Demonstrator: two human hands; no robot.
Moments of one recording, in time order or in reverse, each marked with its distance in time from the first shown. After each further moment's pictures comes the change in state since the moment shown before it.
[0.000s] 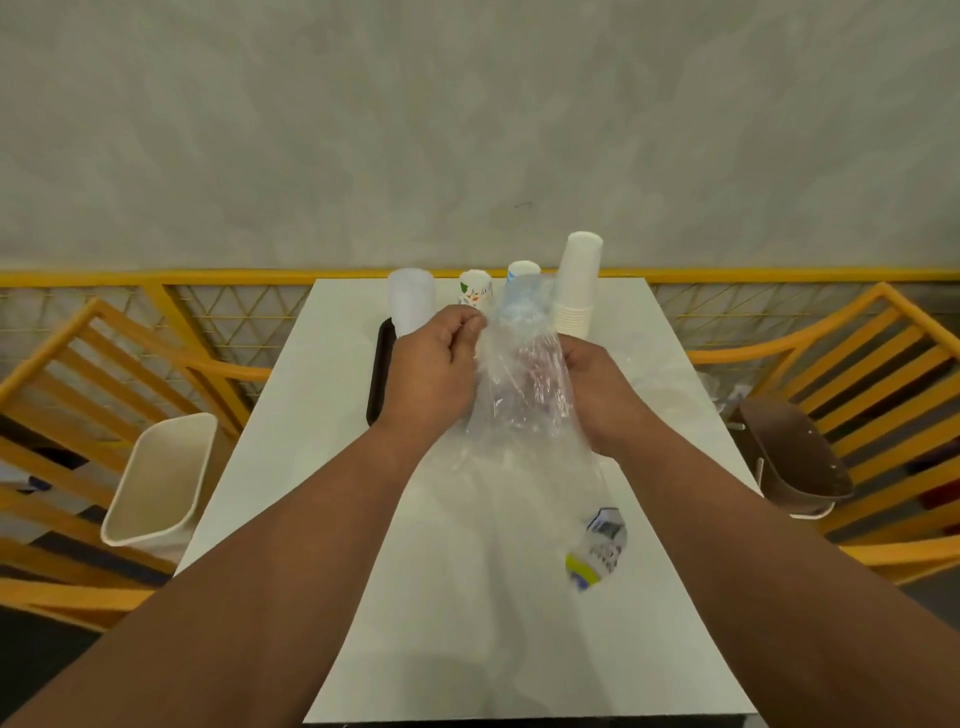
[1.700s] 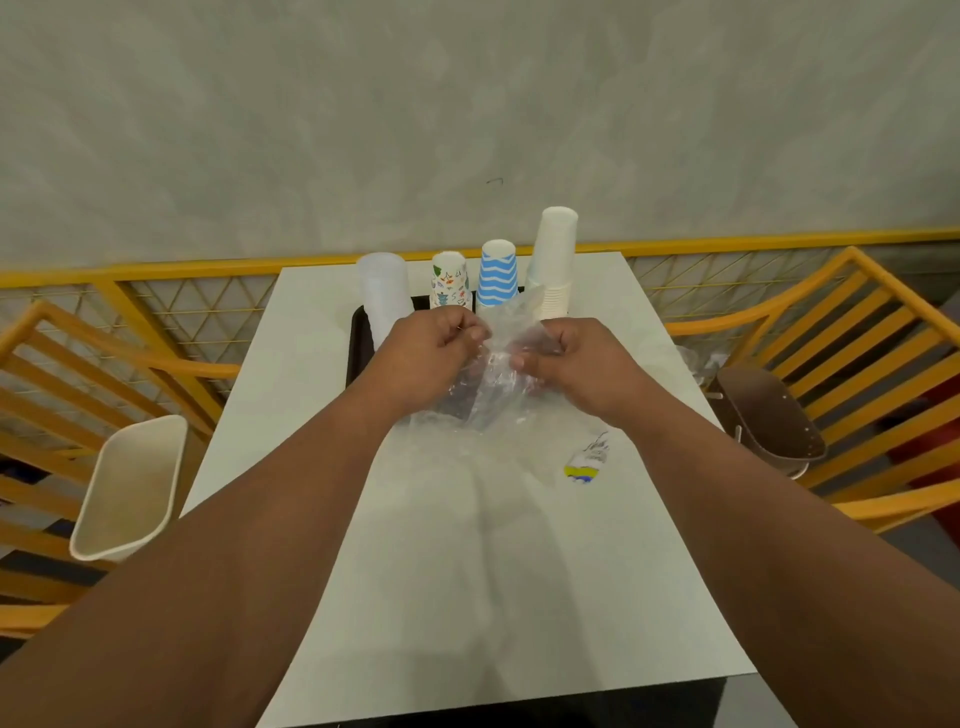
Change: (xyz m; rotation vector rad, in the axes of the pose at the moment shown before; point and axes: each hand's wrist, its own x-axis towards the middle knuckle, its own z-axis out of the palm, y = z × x) left_hand 0.024 -0.017 0.005 -0.074 -0.445 -0.042; right_hand 0.010 0.008 -0.026 -0.305 0.000 0.023
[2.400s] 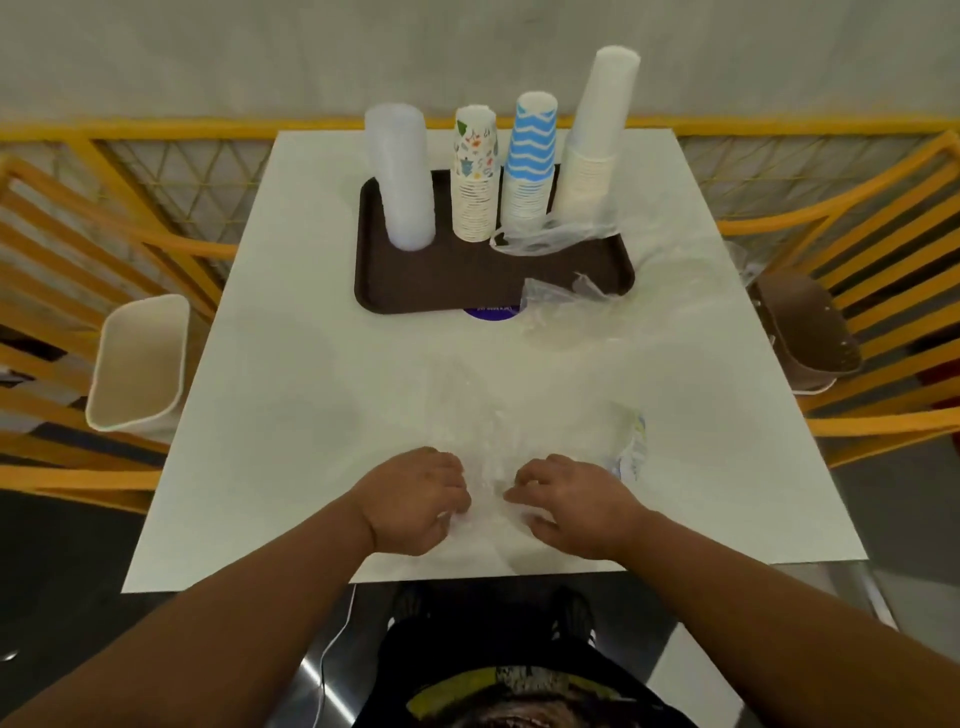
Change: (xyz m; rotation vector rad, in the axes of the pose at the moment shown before) left_hand -0.168 -0.171 0.052 0.711 -0.622 0.503; right_hand -0.141 0.172 0.077 -0.918 -0.487 -0.430
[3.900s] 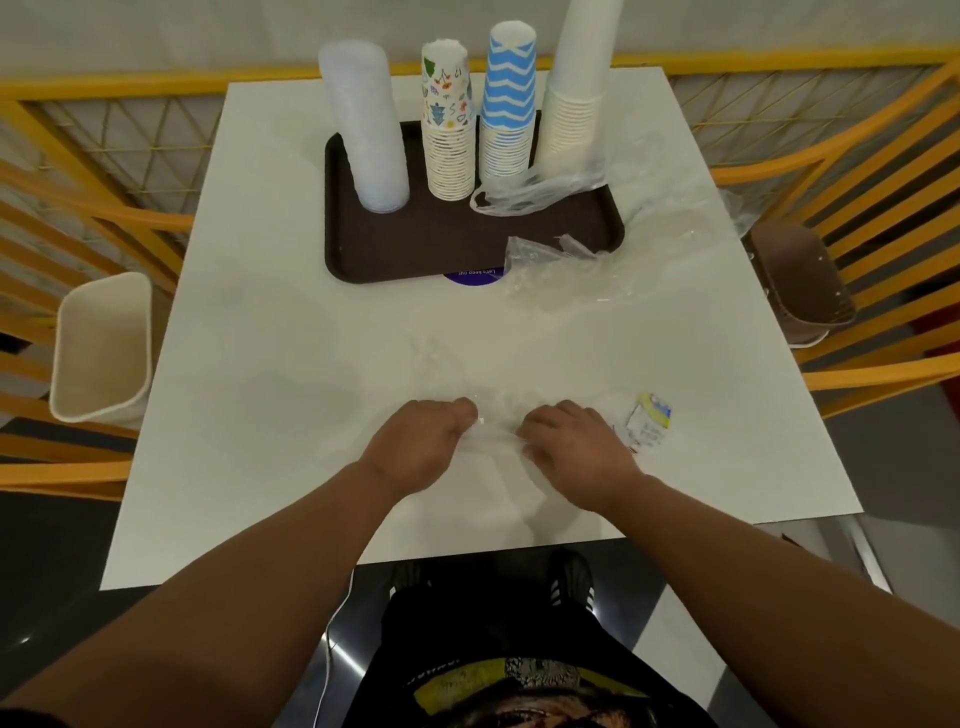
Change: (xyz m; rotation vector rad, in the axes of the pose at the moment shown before) left_hand 0.039 -0.005 0.013 -0.214 0.141 -0.464; right_hand 0.004 0.018 0.016 0.033 0.079 0.294
